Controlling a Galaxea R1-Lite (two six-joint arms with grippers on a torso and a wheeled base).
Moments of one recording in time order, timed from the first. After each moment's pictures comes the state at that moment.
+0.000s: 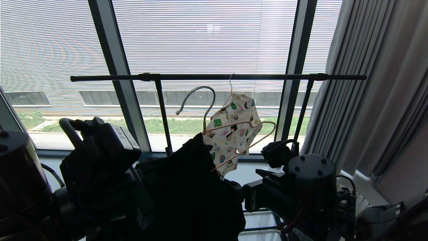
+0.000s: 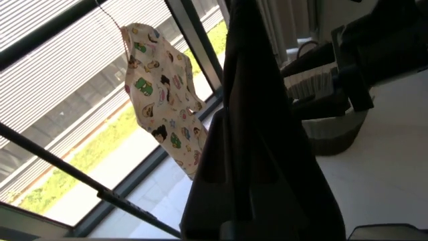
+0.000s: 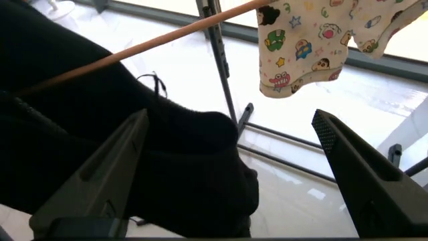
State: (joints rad) left arm -0.68 1.27 -0.49 -0.62 -0.08 0.41; right arm 0.99 1.86 -0.68 -0.89 -0.25 0.38
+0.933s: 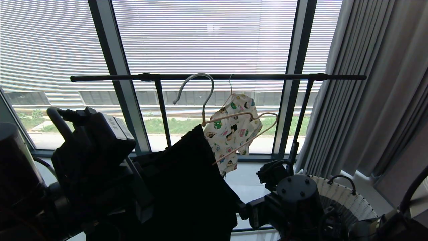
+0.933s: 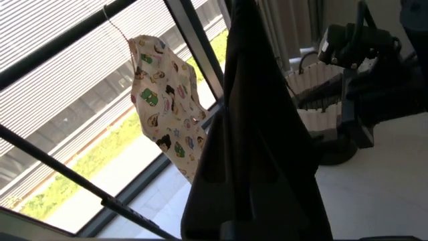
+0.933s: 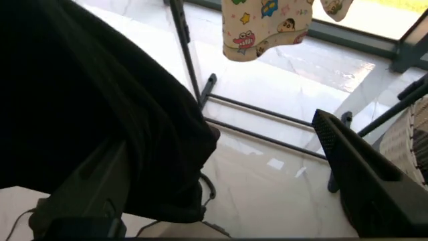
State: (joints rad) left arm -0.69 1.26 -0.52 -0.62 -0.08 0.41; right arm 1.00 1.94 -0.60 -0.89 -0.39 0.35
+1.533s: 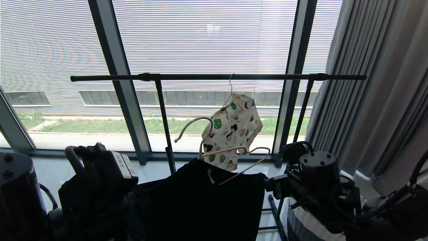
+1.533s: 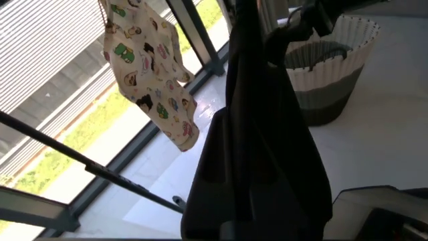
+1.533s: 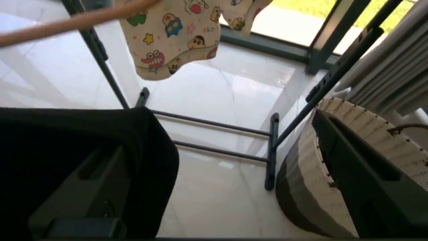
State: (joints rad) left arm -0.69 1.22 -0.42 -0.52 -0.08 0.41; right arm 0.78 1.90 -0.60 -0.89 -0.43 0.19
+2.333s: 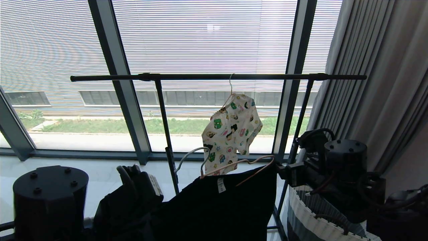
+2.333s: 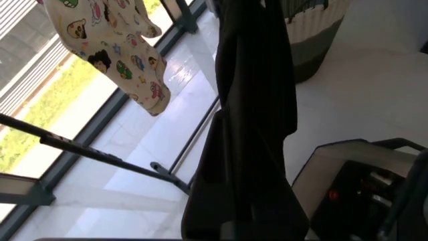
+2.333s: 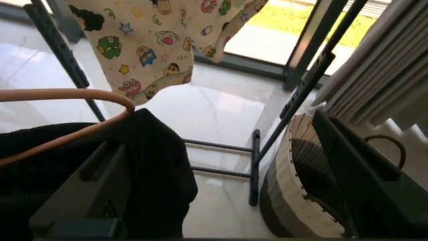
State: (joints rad) left arm -0.65 1.33 -0.37 -0.49 -0.15 0.40; right arm 0.69 1.80 -0.58 -0.89 -0.42 0.12
